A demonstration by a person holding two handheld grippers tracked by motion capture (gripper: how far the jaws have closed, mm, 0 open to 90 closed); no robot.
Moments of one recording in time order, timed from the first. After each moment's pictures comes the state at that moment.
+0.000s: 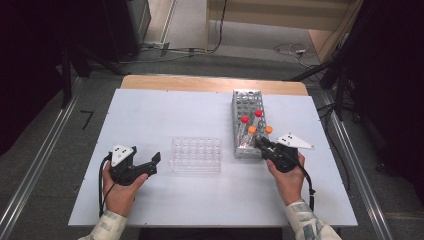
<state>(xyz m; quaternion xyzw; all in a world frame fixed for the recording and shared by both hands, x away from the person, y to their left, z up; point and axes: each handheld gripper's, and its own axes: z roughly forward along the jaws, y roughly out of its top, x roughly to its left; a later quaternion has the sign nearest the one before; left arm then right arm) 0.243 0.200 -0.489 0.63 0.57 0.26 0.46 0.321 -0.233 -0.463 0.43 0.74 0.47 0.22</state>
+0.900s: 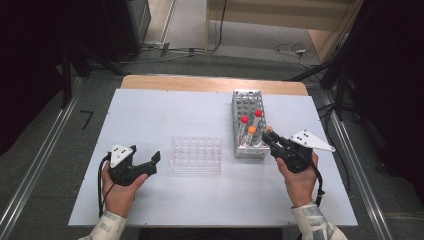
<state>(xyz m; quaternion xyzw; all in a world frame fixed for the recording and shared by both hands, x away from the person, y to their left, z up) 0.240 0.198 -0.483 0.62 0.56 0.27 0.47 0.296 -0.242 -0.412 0.40 0.72 0.52 0.23</state>
